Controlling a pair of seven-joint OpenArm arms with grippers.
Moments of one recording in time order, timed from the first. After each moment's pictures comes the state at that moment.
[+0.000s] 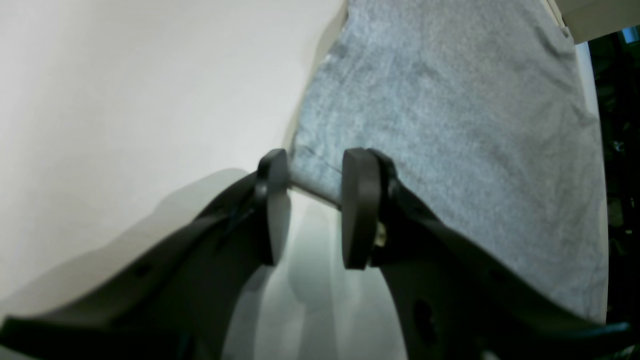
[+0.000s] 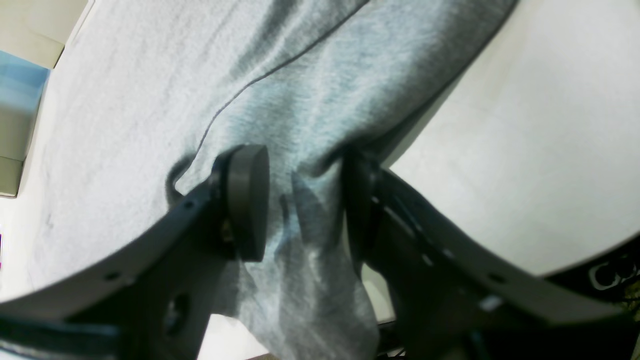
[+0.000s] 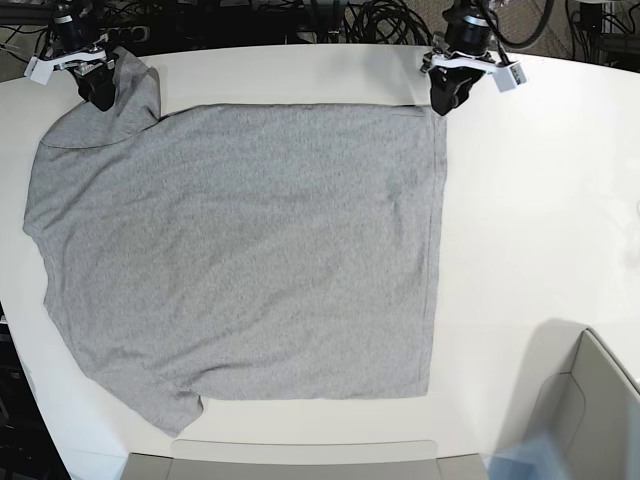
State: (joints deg) left arm 44.8 -24.3 14.9 99.2 -64.3 5.3 -12.1; right arm -44.0 27.5 12.5 80.4 65.4 23.3 5.2
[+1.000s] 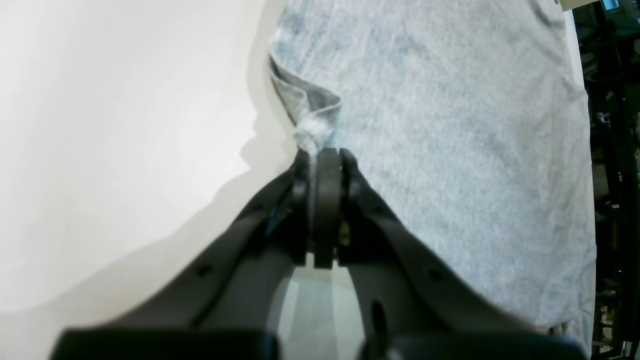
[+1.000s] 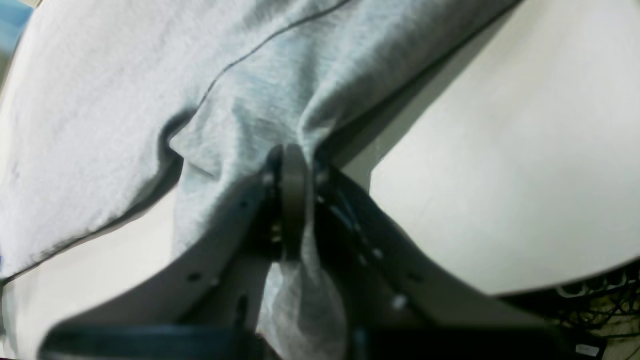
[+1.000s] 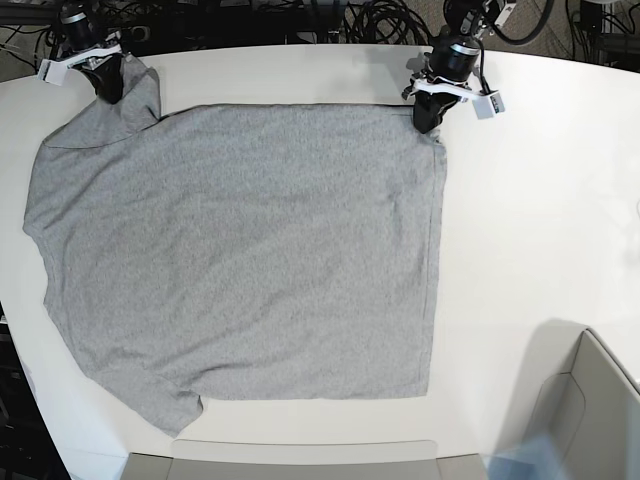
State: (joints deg) left arm 35.0 -22.4 17.0 93.2 -64.1 4.7 -5.6; right arm -43.9 27.5 10.9 81.2 56.4 23.1 5.4
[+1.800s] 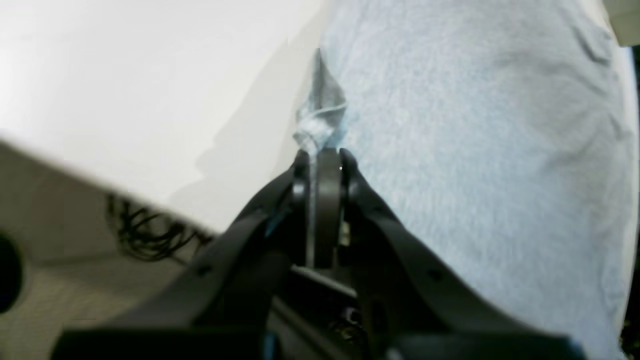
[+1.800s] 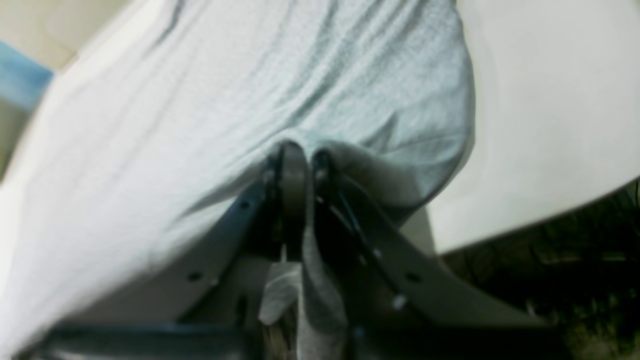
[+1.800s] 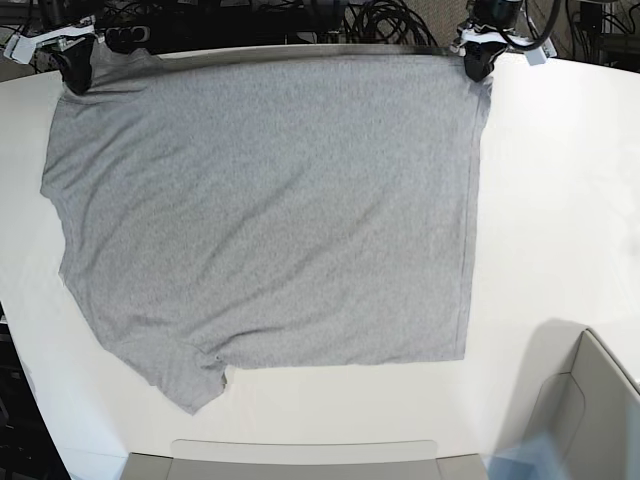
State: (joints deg) left arm 56.0 -23.4 2.3 107.4 -64.0 5.5 -4.0; right arm -51.9 16.5 32.3 94.7 54.6 30.7 -4.8
